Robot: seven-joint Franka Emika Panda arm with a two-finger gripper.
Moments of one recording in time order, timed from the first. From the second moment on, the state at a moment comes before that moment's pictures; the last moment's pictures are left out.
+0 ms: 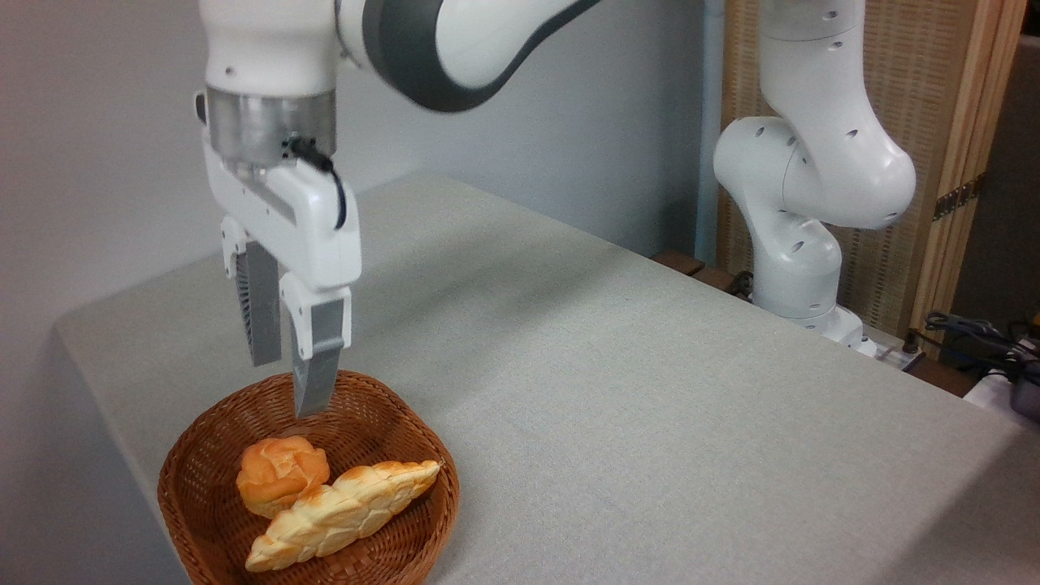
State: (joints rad) arm 0.05 0.17 -0.14 -1.59 -0.03 2.01 0.71
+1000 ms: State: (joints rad) arm 0.05 0.34 -0.25 -1.67 0.06 2.17 0.78
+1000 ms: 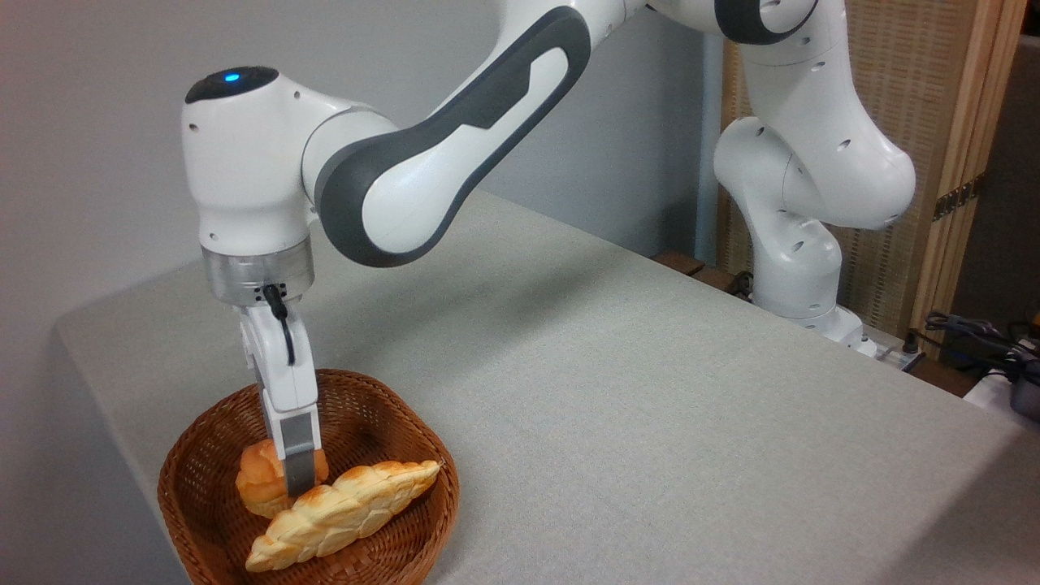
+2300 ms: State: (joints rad) arm 0.05 0.36 -0.27 -1.66 0.09 2.21 0.79
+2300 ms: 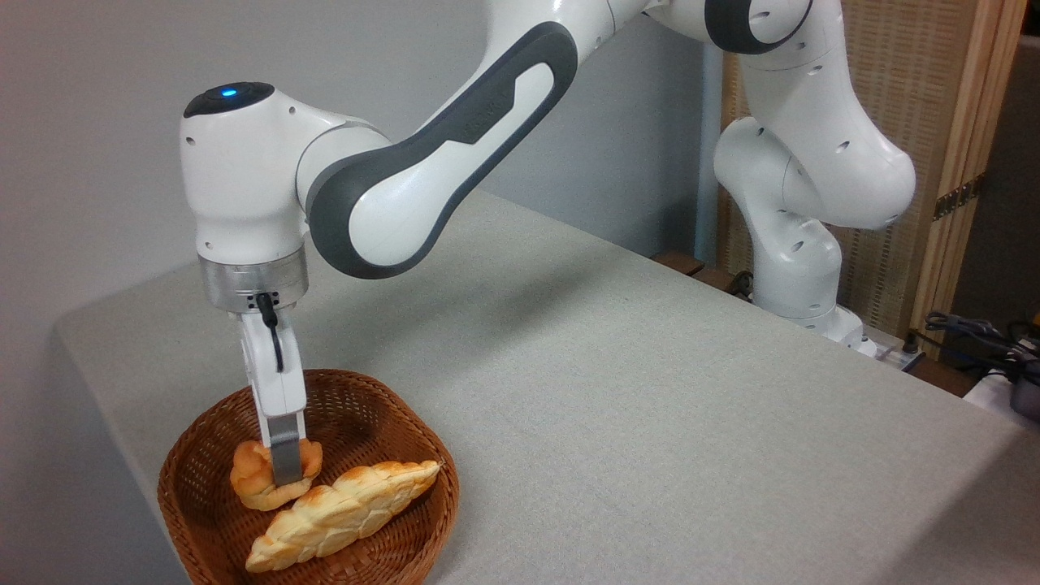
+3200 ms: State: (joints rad) arm 0.05 0.11 -0.28 -1.64 0.04 1.86 0.71
